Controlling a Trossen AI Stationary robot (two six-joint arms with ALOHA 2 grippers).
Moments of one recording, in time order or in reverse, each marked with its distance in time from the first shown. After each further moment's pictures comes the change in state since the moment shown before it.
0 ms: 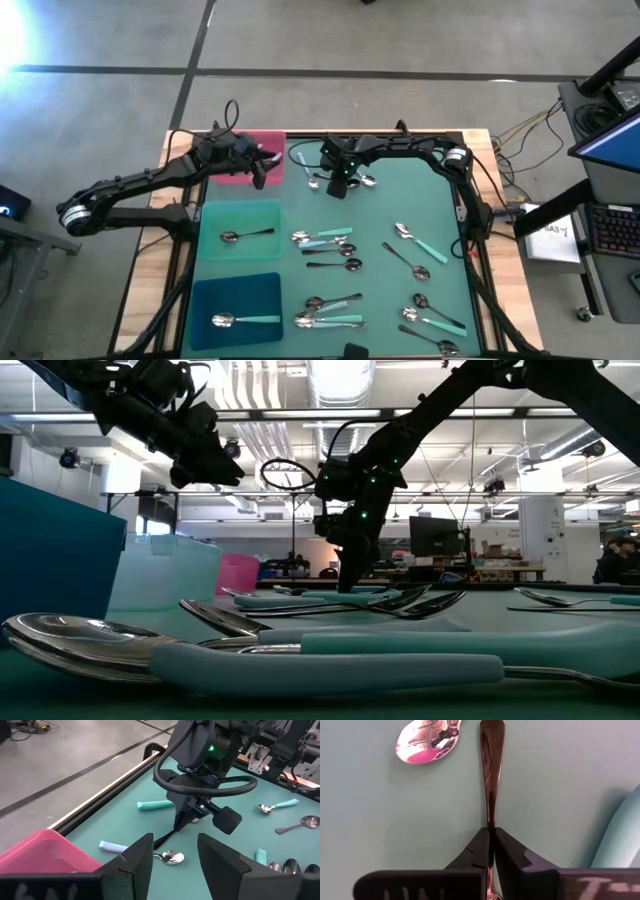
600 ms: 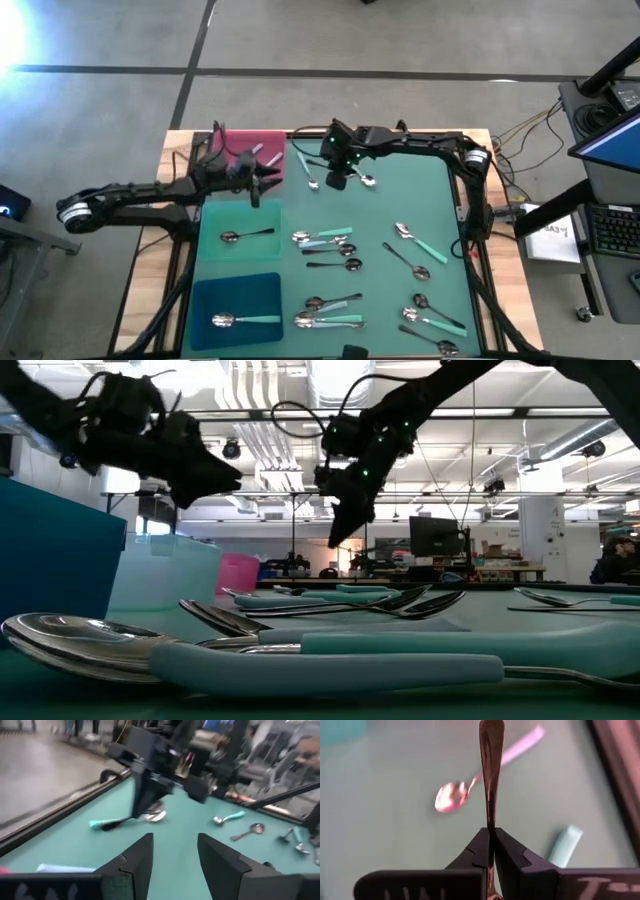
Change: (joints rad) left arm -0.075 0.000 -0.345 0.614 0.125 -0.068; right arm 0.005 -0.175 0.006 0.059 -0.002 -0.028
